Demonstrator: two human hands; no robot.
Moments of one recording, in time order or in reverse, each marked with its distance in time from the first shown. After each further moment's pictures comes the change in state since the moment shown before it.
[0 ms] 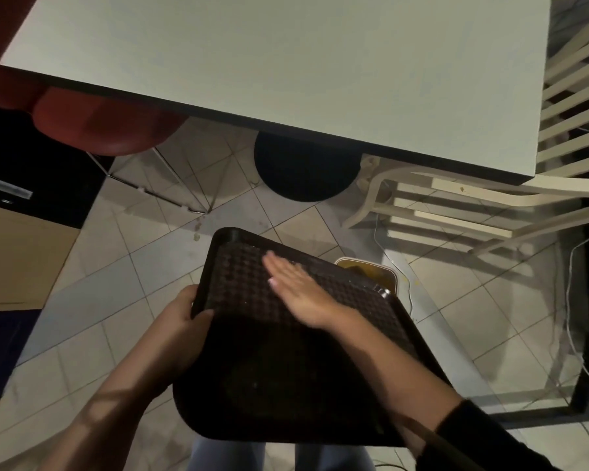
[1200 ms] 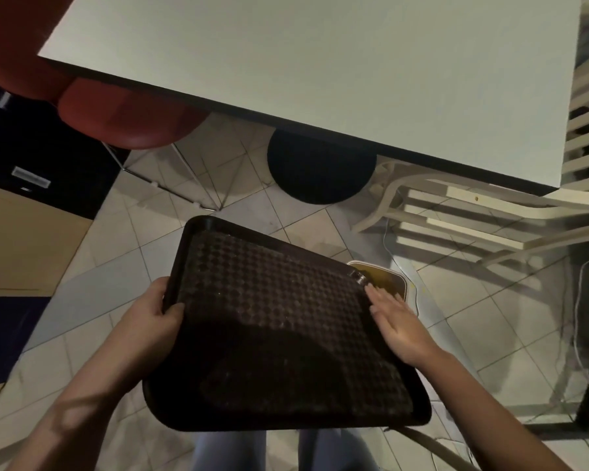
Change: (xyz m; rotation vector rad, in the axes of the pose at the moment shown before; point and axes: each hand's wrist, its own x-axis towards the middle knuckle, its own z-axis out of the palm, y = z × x) left_hand -0.013 -0.015 -0.047 0.006 0.109 -0.041; right_hand -0.100 0.081 -0.012 -0.159 0.176 0.359
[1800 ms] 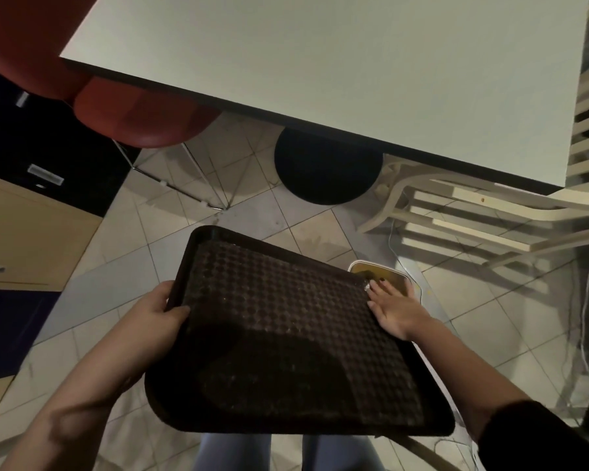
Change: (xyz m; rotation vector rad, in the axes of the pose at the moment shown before) left_hand -0.013 -0.005 -0.013 -0.058 -0.073 -0.106; right_hand 0.044 0.015 0.003 -0.438 -0.255 0.045
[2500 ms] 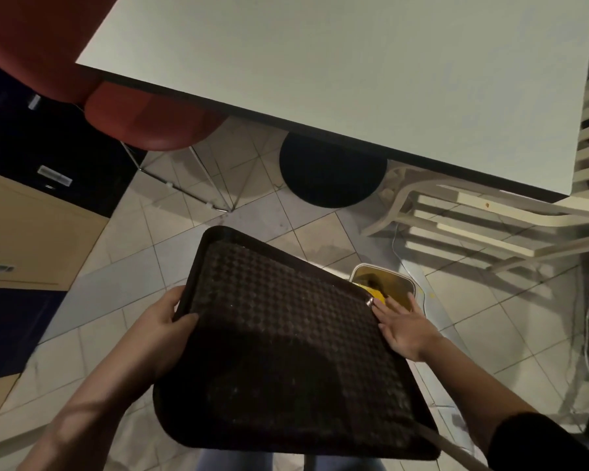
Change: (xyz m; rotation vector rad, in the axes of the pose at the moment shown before) left_hand -0.006 -0.008 -0.003 -0.019 0.012 0.047; right_hand -0.015 0.010 0.024 -0.097 0.034 -0.138
